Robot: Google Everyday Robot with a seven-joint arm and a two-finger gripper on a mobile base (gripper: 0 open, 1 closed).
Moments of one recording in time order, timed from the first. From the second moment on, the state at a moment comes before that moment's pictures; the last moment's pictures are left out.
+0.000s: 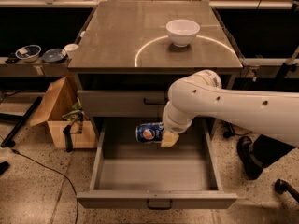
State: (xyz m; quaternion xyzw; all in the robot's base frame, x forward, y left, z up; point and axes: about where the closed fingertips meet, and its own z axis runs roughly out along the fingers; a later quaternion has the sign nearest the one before) arm 0.556 -0.066 0.651 -0.68 0.72 -0.01 0.16
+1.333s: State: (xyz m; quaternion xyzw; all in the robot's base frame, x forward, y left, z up) arm 0.563 -0.058 0.745 -0.70 0.69 -0.10 0.16
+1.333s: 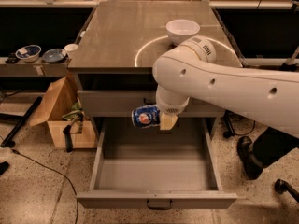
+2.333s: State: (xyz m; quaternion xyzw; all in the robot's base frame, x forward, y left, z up) arm 0.575 -0.085 0.802 -0.69 0.69 -0.16 0.17
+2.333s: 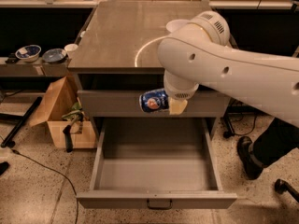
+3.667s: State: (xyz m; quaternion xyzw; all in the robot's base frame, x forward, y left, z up) arm 0.636 -0.098 0.883 -0.73 0.62 -0.11 0.26
